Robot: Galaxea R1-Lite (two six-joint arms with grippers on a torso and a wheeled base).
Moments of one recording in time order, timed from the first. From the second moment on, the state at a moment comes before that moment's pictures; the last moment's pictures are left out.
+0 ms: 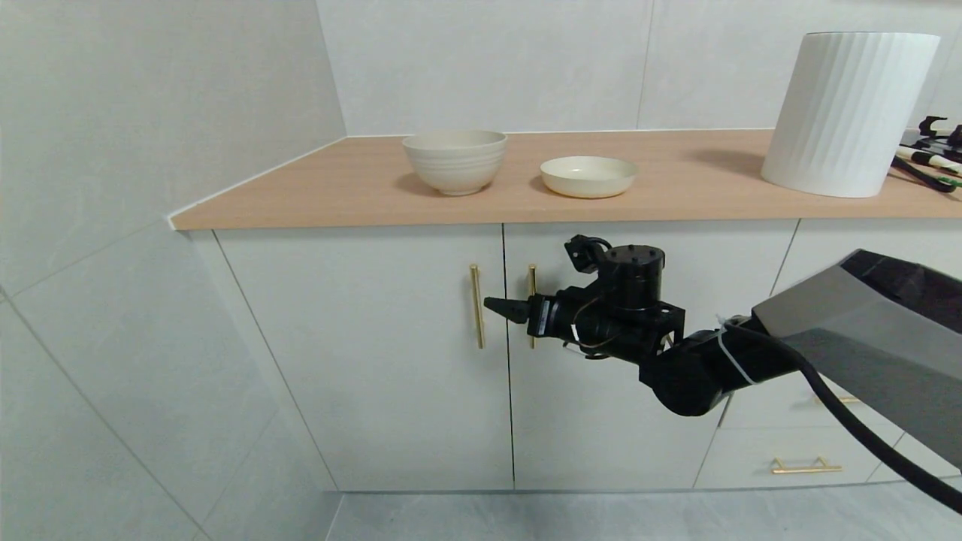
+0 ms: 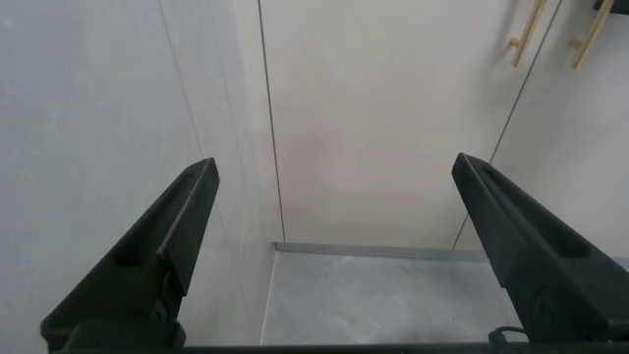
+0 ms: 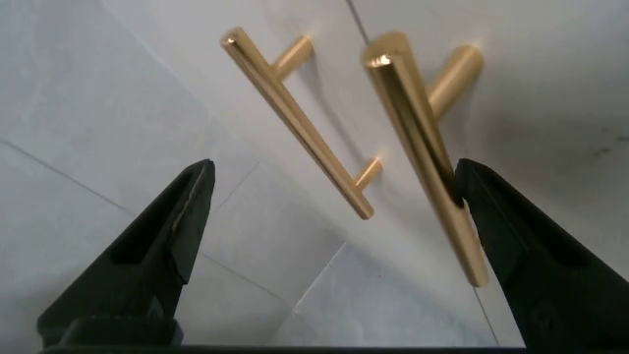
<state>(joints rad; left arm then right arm) 0.00 0.00 0.00 0.00 0.06 -0.01 0.59 2.26 -1.31 -0.86 0.28 0.45</state>
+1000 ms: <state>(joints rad) 0.00 0.00 0.00 0.00 0.06 -0.01 0.64 2.15 -1.07 -0.93 0.37 0.45</state>
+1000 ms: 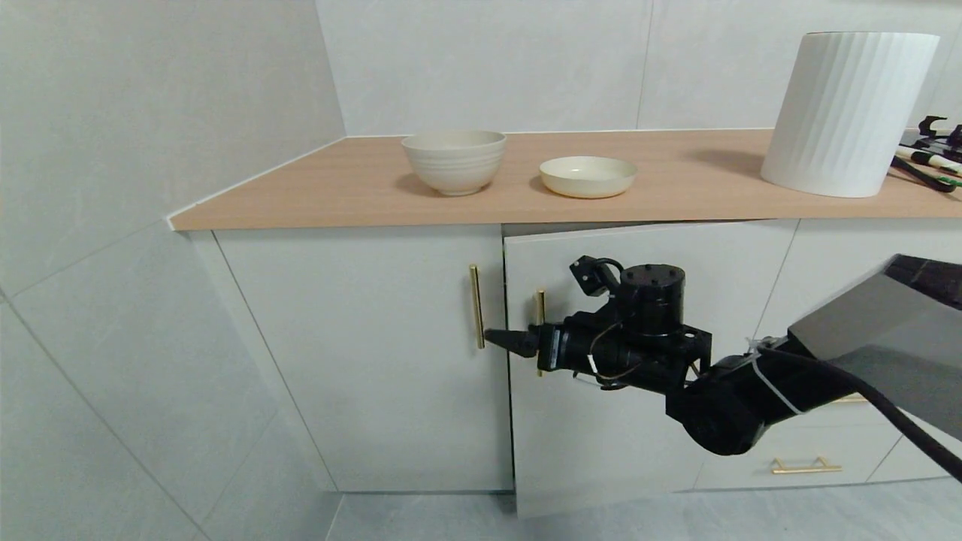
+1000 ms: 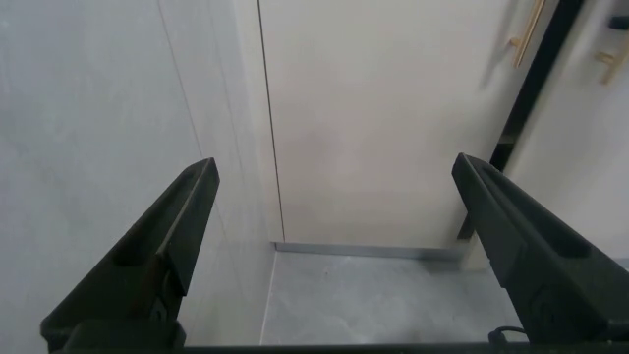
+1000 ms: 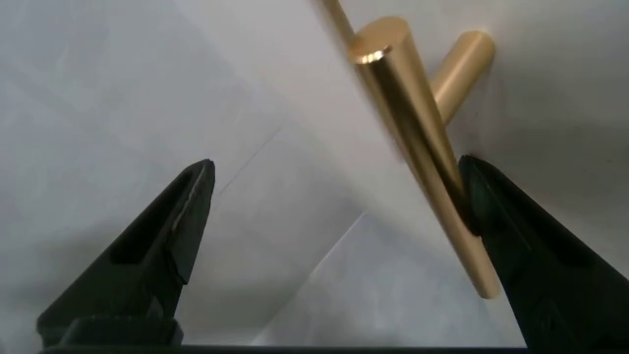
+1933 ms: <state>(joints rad) 0.00 0.00 0.00 0.00 0.06 -0.01 0.67 1.88 -0.59 -1.11 0.59 0.44</state>
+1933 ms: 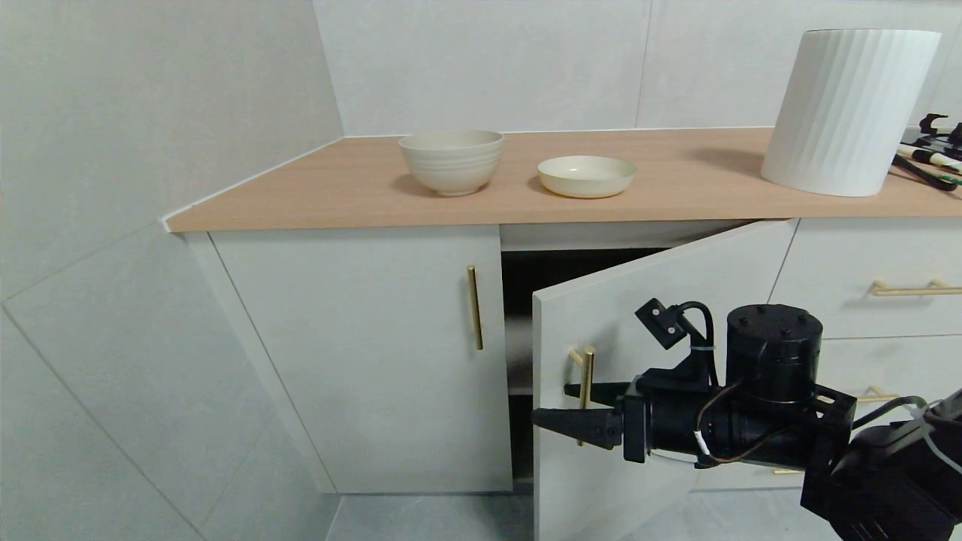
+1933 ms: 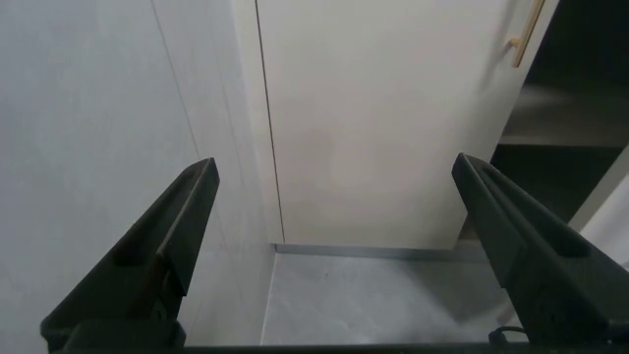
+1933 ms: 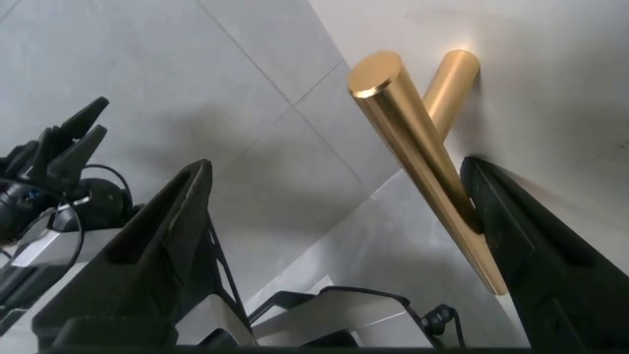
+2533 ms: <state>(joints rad) -0.02 0.03 -0.28 0.19 0.01 -0.01 0.68 1.86 -0.58 -1.11 0.60 0.44</state>
